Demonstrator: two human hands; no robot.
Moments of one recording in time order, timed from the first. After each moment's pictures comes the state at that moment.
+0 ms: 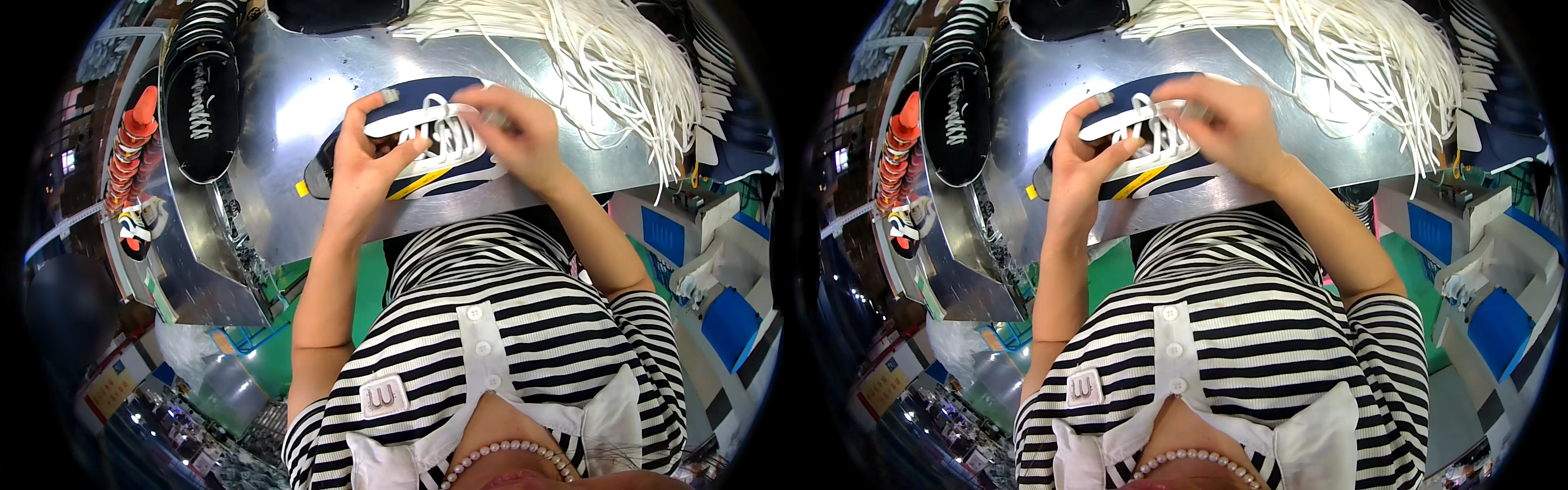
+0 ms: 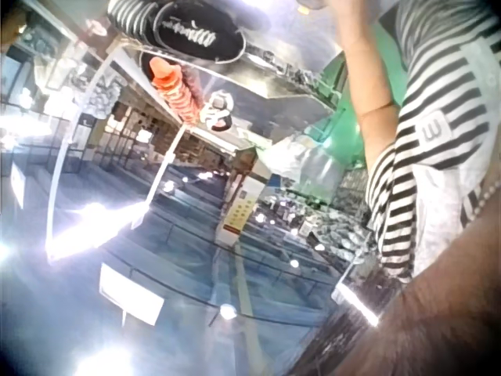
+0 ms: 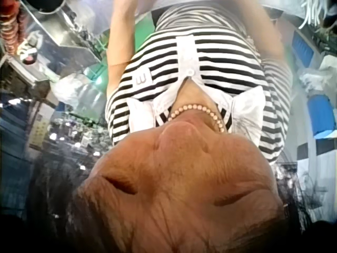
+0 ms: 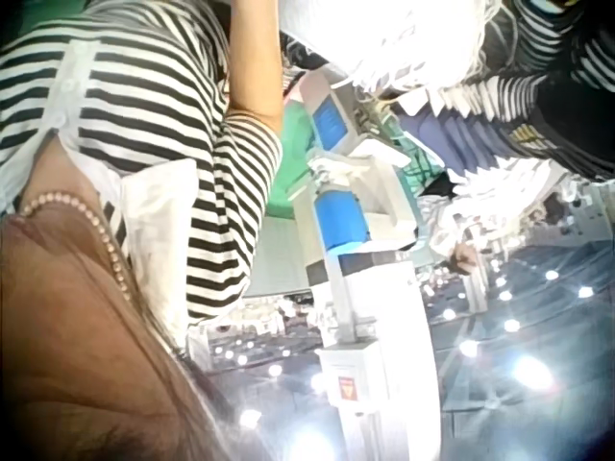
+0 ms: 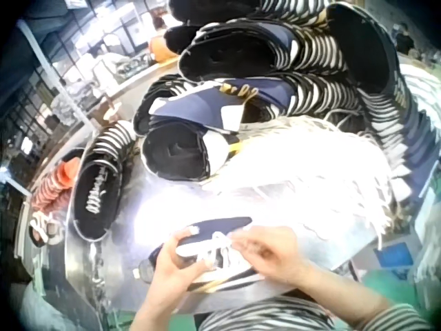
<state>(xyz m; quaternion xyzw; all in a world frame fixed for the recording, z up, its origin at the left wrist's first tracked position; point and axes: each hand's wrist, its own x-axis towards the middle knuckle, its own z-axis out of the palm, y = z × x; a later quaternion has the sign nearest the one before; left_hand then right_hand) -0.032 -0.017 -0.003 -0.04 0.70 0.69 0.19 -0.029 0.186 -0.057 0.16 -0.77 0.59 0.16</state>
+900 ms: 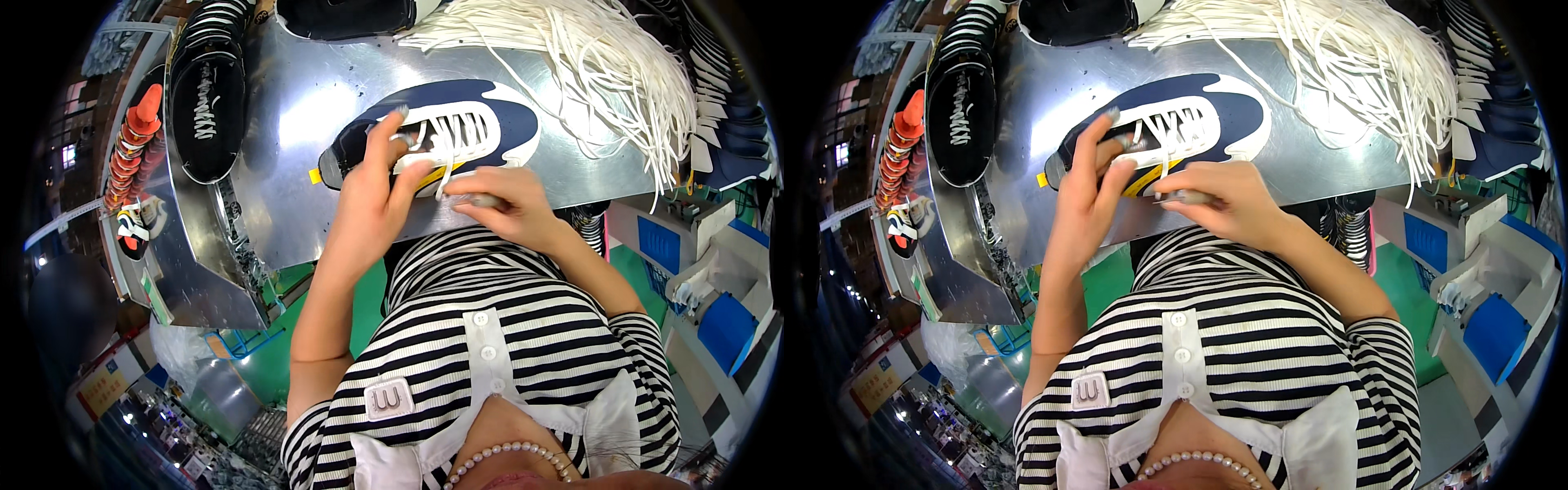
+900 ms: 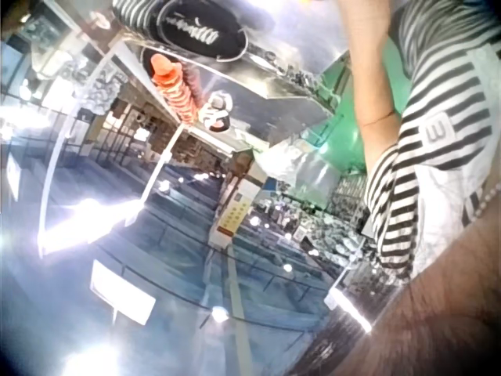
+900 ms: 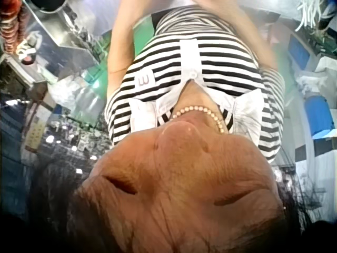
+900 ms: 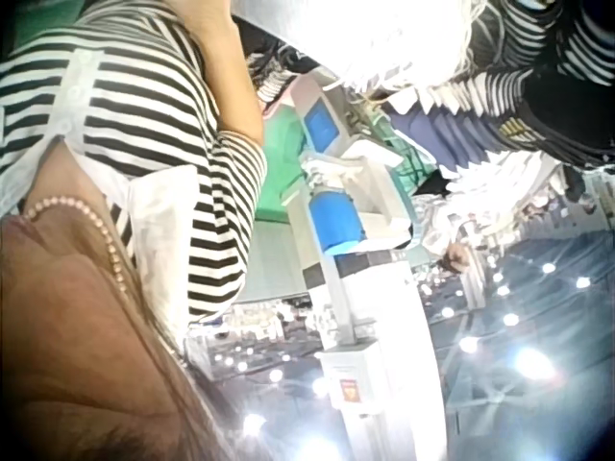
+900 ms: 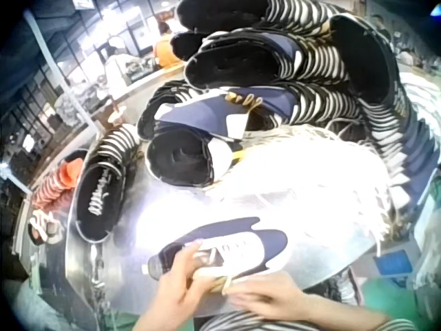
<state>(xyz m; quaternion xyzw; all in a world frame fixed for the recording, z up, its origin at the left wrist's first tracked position) -0.010 -0.027 0.002 0.14 0.85 0.50 0.10 0.023 0.180 -0.045 0.21 -0.75 0.62 -0.01</state>
